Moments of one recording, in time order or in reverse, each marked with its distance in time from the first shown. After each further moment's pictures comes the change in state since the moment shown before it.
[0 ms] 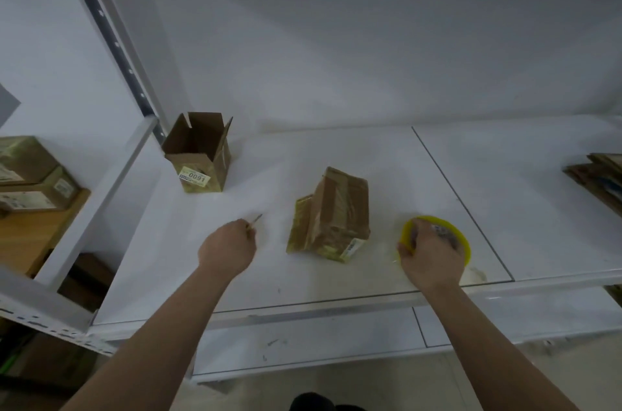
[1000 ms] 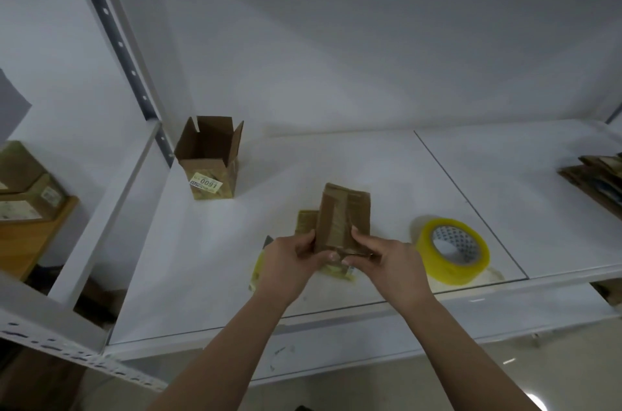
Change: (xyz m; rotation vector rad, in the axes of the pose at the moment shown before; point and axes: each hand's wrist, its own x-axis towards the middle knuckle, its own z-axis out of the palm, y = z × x) left_hand -0.027 0.014 0.020 -0.762 -0.020 0.359; right_hand -0.051 -0.094 -0.021 0.532 -0.111 -0.239
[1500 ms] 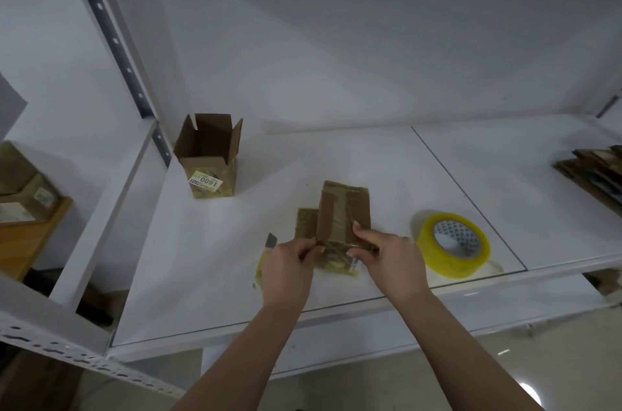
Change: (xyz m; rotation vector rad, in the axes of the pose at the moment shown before) left_hand -0.009 -0.007 0.009 0.183 0.269 0.056; right_hand 0.000 -0.010 0.008 -0.146 0.050 -0.019
